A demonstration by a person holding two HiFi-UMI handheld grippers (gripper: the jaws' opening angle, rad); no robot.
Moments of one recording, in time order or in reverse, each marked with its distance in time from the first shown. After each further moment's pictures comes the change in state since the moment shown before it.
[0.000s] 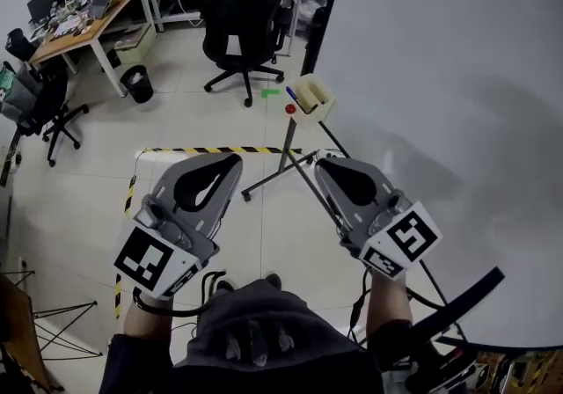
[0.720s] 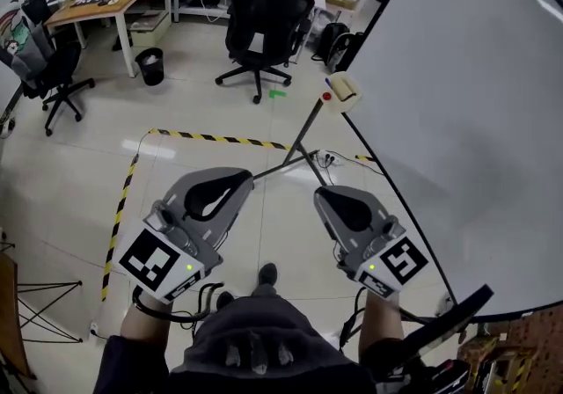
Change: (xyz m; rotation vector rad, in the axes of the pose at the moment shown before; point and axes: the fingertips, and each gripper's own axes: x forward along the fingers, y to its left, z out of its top) left arm -0.209 -0.020 -0.005 -0.084 -0.024 -0.026; right arm 0.015 0.218 -0.006 -0.087 0.123 0.036
